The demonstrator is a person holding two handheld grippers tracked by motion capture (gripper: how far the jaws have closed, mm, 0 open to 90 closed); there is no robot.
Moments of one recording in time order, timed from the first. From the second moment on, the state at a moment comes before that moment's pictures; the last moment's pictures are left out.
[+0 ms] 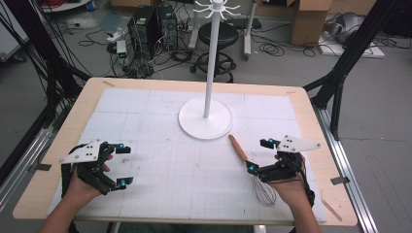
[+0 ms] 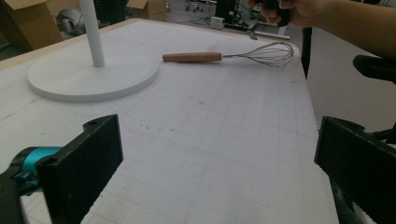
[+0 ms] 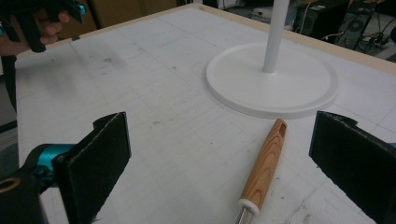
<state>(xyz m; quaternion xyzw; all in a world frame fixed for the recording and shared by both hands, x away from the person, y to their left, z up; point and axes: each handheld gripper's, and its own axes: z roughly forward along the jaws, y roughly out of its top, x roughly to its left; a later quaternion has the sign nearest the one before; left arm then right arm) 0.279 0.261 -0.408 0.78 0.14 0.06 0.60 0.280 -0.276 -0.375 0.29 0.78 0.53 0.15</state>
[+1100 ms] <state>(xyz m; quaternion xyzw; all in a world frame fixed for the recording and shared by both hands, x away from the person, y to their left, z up) 0.275 0.257 -0.406 0.79 0.13 0.07 0.60 0.360 -0.246 -0.394 0.39 0.85 0.34 0.11</state>
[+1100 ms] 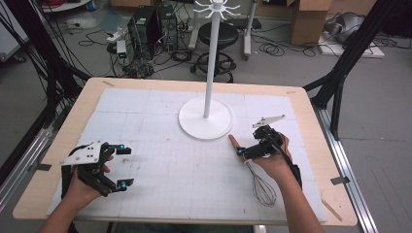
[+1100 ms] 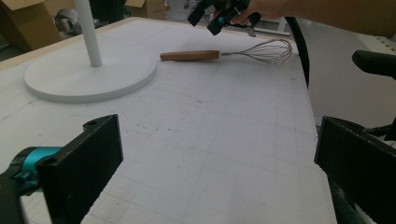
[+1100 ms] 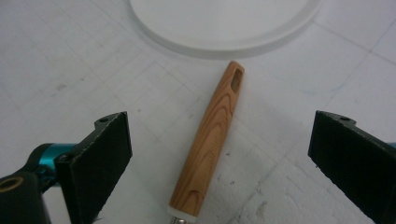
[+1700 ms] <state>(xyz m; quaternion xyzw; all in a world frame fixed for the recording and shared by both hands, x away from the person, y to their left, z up) 0.276 0.254 -0.406 0.79 0.13 0.07 0.60 0.369 -0.237 -0.414 0.40 0.88 0.25 0.08</state>
